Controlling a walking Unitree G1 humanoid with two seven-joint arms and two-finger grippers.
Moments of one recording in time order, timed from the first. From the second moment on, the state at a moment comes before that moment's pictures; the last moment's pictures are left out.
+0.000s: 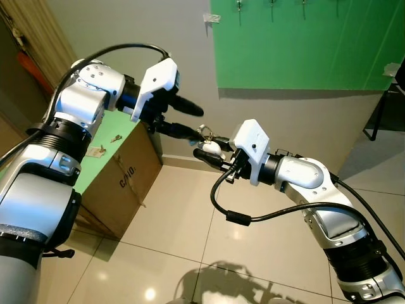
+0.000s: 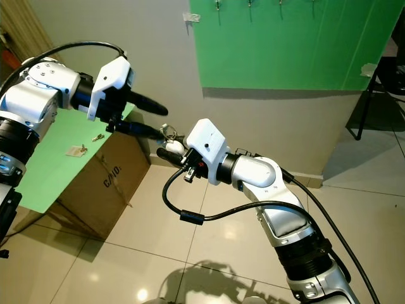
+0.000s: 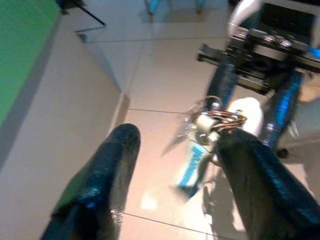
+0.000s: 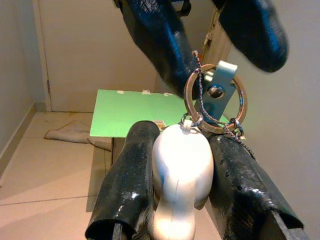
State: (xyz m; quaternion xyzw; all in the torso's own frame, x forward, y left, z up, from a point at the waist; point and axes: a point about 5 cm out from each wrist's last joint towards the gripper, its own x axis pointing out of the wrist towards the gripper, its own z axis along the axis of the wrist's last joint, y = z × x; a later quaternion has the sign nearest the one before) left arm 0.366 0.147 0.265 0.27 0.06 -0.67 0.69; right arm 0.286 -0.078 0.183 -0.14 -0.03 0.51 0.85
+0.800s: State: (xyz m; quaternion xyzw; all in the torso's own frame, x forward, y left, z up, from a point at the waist) left arm 0.329 0.182 0.175 -0.10 0.16 -0.46 0.87; right arm 0.282 -0.074 0.168 -0.11 -0.02 0.46 0.88
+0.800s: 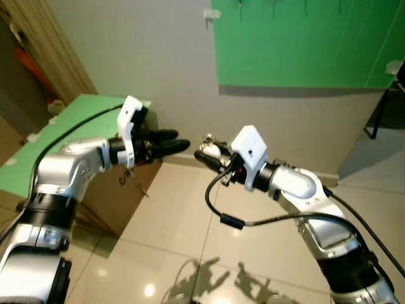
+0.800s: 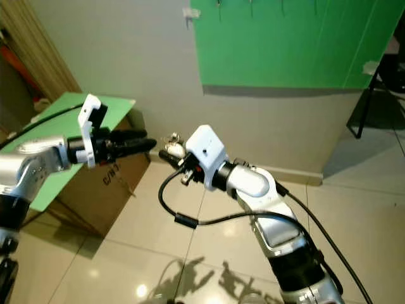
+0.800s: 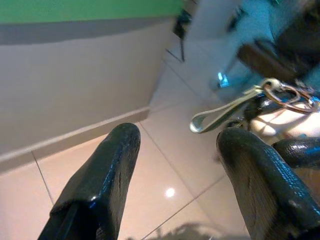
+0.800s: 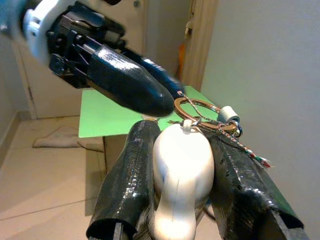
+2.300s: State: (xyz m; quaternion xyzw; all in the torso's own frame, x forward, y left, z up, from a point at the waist) left arm 0.305 0.145 0.132 -0.32 0.14 -0.36 0.86; right arm 0.289 -0.085 0.172 -0.07 -0.04 0.42 0.90
